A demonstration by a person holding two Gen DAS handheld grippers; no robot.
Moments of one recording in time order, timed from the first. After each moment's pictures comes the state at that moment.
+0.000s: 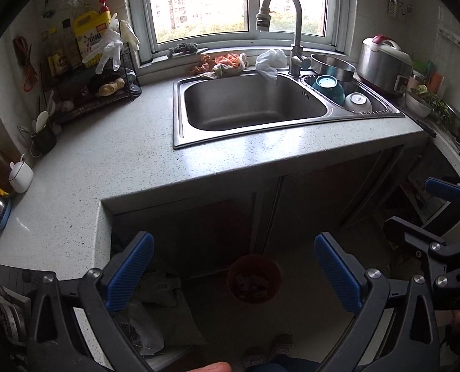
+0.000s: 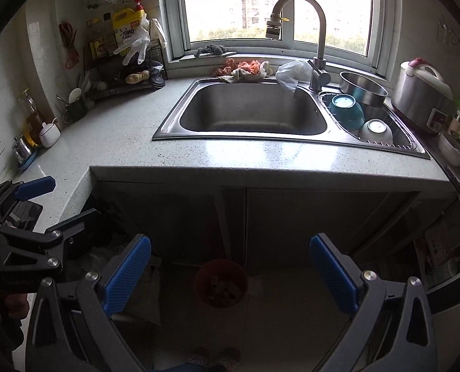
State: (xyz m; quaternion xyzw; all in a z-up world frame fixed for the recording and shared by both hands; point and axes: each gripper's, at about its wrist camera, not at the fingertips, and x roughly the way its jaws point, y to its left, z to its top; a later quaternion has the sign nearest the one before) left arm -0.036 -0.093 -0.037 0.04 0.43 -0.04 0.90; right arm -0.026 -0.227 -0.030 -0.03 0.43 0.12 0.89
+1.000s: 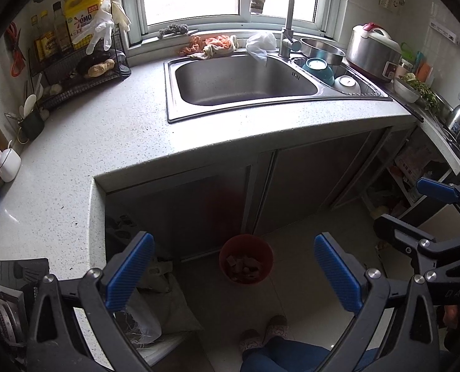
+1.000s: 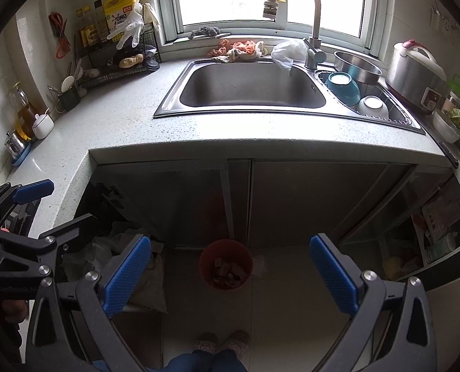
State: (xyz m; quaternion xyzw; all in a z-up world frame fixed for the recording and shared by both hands) left arm -0.054 -0.076 -0.049 0.02 0.46 -0.07 0.88; right arm -0.041 -0.212 -0.041 -0.03 0.46 0.09 0.88
